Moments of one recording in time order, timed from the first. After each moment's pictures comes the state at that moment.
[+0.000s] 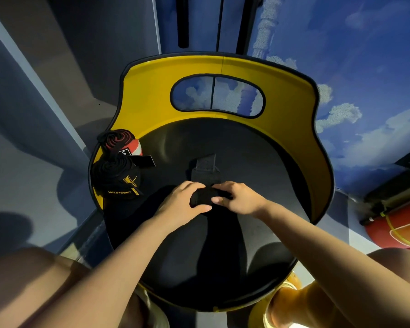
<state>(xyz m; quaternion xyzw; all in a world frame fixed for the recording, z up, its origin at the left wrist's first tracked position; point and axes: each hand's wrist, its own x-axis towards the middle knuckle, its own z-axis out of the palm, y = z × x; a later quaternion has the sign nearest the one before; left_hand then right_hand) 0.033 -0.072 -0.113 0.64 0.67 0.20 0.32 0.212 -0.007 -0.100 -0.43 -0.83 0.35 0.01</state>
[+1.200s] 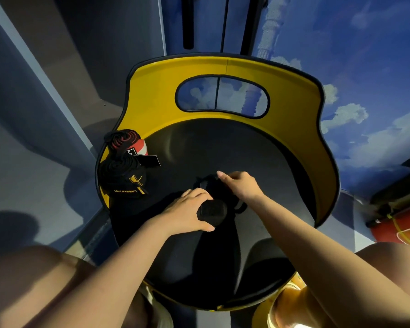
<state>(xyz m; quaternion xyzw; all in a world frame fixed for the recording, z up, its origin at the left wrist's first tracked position) 0.031 -0.081 -0.106 0.73 0.60 0.07 0.32 0.193 0.005 -0.101 -0.62 -0.63 0.45 0.14</state>
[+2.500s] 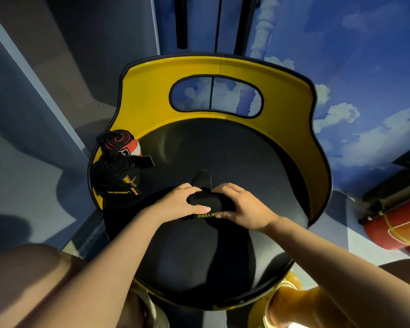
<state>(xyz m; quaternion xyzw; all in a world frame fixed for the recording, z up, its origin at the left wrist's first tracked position) 0.021 -0.060 -0.110 0.62 0.65 0.12 0.42 0.231 -0.026 -0.111 -0.36 -0.88 0.29 0.11</state>
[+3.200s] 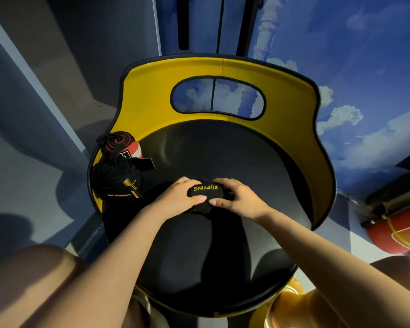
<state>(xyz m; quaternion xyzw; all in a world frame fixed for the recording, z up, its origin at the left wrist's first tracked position) 0.019 -0.048 -0.105 0.61 0.67 0.17 0.39 0.214 -0.008 -0.110 -0.46 -0.78 0.41 0.12</state>
